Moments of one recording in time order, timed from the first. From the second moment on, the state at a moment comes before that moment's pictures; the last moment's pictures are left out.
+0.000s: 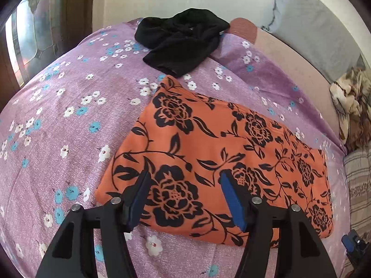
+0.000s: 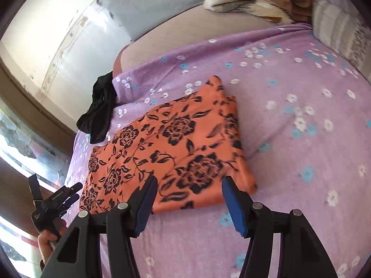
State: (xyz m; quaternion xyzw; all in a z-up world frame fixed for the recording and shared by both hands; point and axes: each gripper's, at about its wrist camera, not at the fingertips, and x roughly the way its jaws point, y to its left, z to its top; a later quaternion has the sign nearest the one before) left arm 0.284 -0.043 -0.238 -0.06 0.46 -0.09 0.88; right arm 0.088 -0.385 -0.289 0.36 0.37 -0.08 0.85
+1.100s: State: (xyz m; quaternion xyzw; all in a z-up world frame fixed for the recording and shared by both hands) left arm 0.161 -0.047 -0.249 0.06 0.43 -0.10 0.90; right arm 0.082 -0.366 -0.339 0.47 0.39 0.04 0.79
